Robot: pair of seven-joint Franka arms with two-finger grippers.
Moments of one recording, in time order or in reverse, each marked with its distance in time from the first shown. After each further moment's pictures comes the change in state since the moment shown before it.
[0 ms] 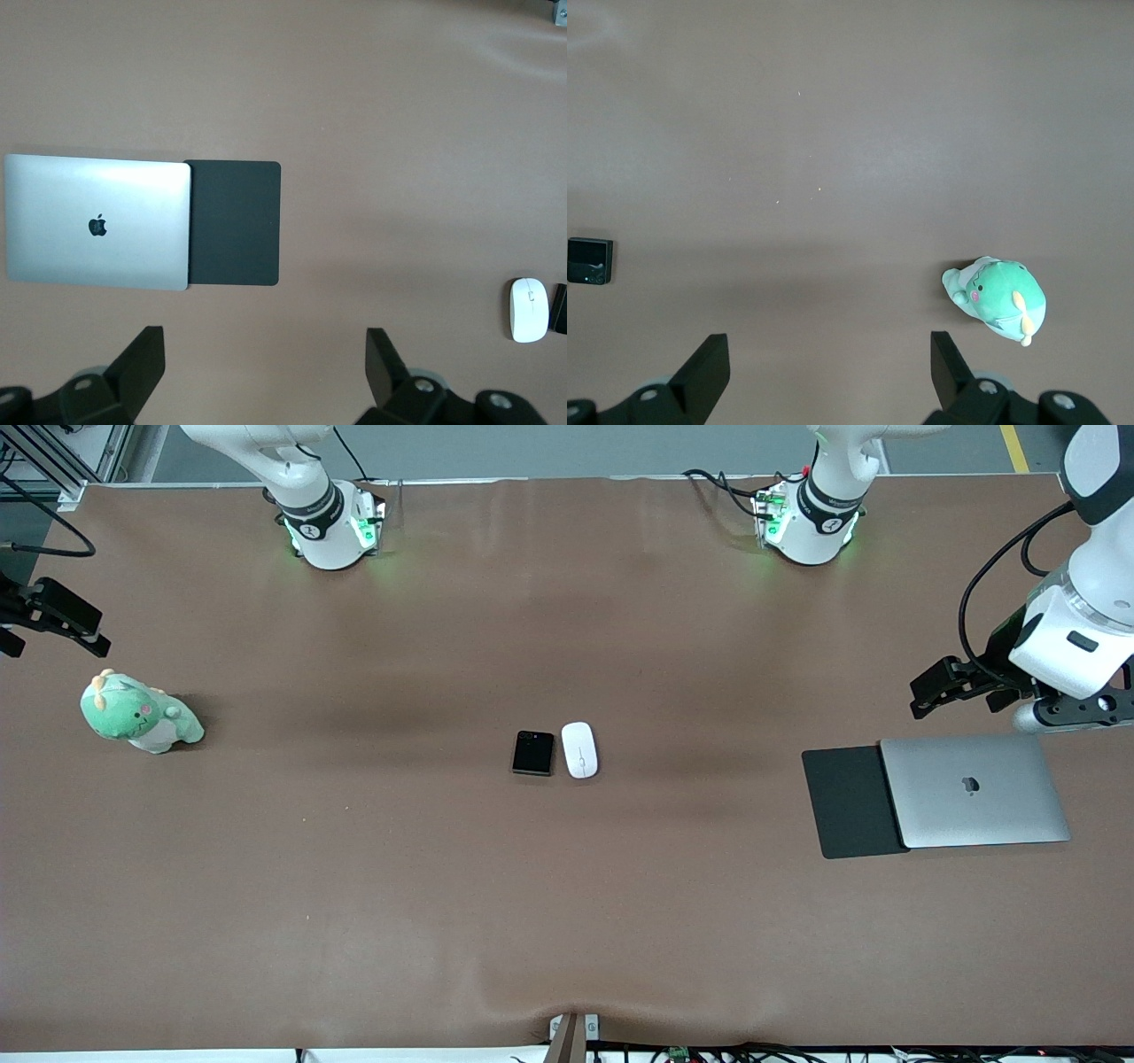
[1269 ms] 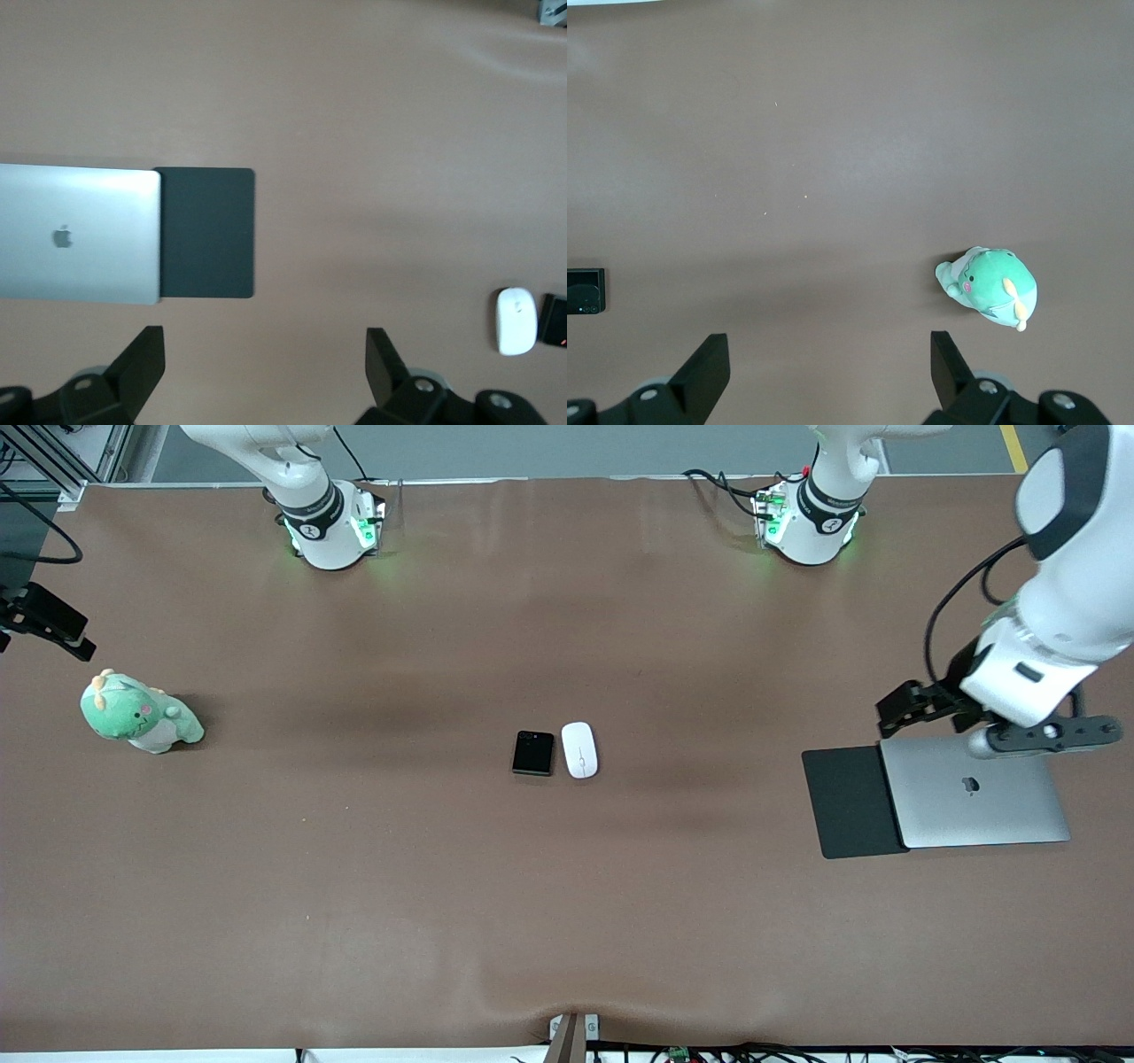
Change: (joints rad) left arm -0.075 0.072 -0.005 -0.002 0.000 0.075 -0.082; right arm -0.001 0.017 -0.002 0.024 -0.025 -0.006 0.083
